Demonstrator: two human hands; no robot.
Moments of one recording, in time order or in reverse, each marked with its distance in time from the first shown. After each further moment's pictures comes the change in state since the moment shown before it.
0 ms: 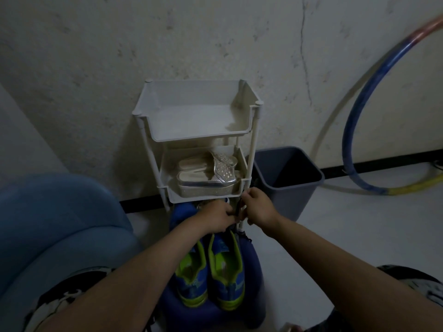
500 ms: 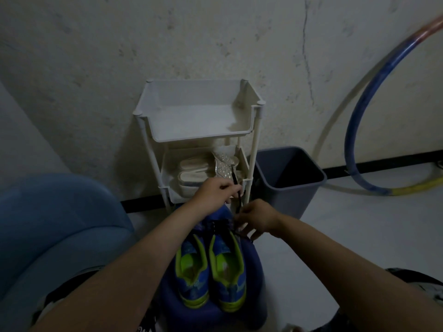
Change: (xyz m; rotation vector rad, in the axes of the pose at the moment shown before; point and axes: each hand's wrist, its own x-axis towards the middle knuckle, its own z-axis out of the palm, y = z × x) left_hand 0.002 0.023 -0.035 -0.368 0.222 0.153; right_hand 0.004 0.005 -0.013 -0.312 -0.349 0.134
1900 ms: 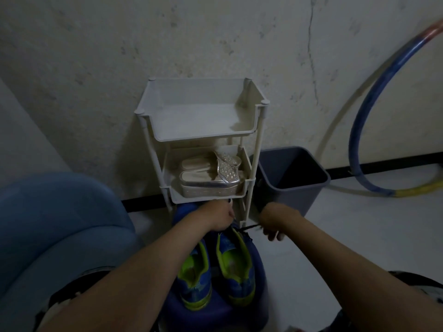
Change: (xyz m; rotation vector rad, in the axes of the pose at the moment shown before) left_hand 0.007 -0.042 0.015 0.661 -0.294 -0.140; right_hand 0.001 0.002 -0.017 -0.573 0.090 0.310
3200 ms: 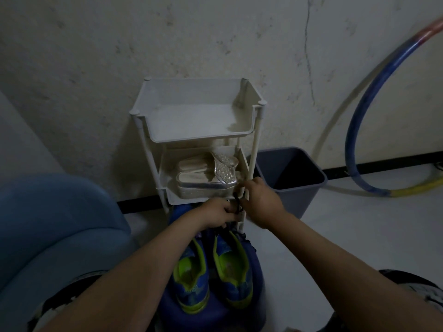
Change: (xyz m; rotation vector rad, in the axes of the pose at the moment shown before) left_hand -0.004 0.008 -0.005 -0.440 -0.020 -0.008; right_hand 0.018 -0.018 0.002 0.036 0.619 -0.496
